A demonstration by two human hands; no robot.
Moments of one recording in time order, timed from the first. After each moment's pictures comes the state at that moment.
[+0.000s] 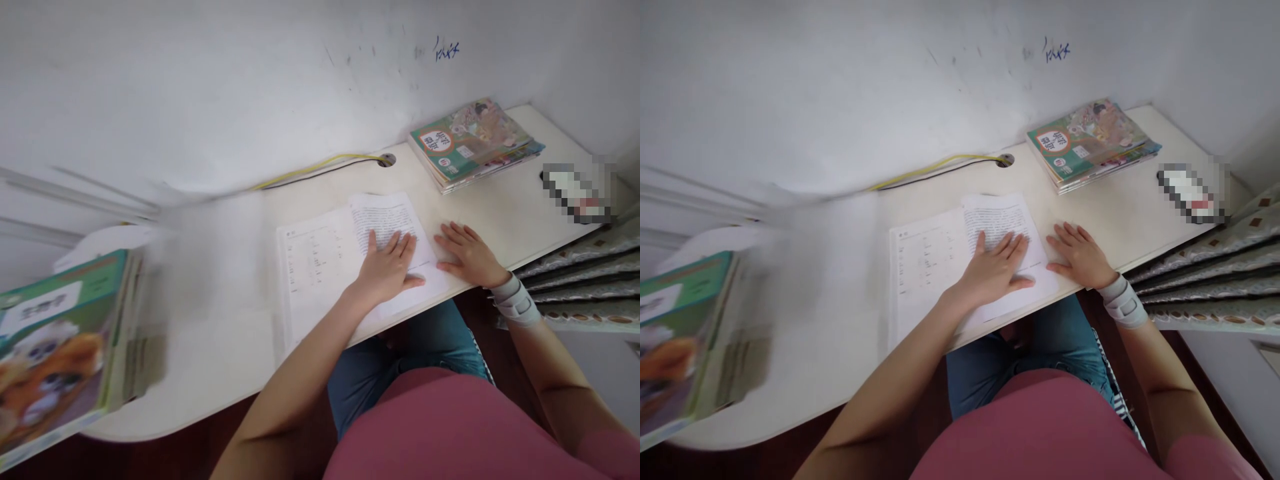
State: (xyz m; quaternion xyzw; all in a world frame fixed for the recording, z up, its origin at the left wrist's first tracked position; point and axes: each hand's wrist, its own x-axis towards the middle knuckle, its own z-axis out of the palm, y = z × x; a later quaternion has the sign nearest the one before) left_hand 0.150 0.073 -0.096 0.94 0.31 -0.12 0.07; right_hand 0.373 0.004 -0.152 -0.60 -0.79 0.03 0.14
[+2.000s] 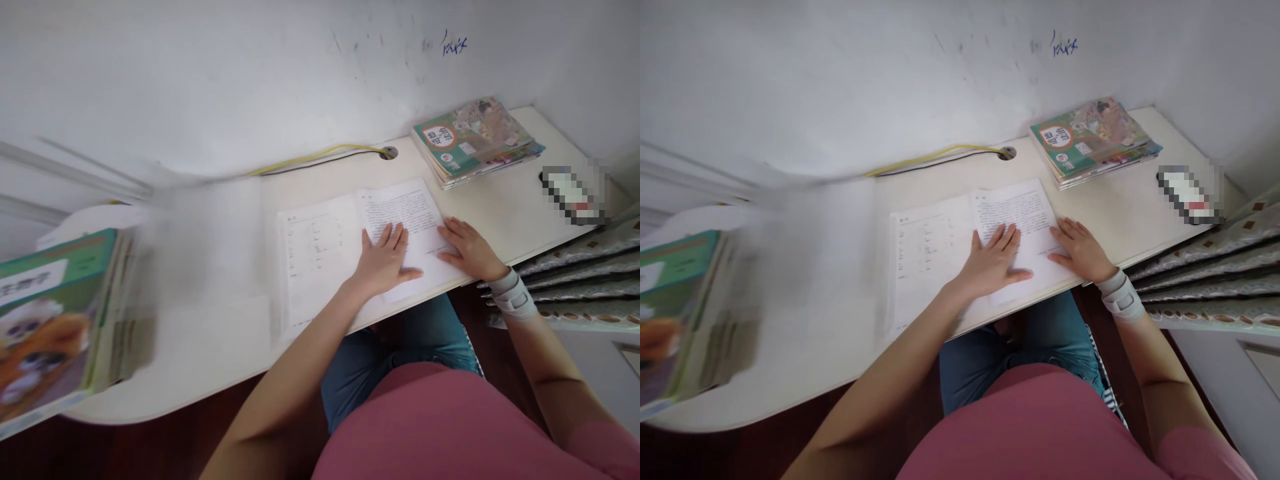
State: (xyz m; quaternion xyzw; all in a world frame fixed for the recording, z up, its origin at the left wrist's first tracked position) left_hand 0.147 0.072 -0.109 0.91 0.37 -0.12 0.13; right_hand 0.380 0.007 -0.152 -0.59 -0.79 0.02 0.15
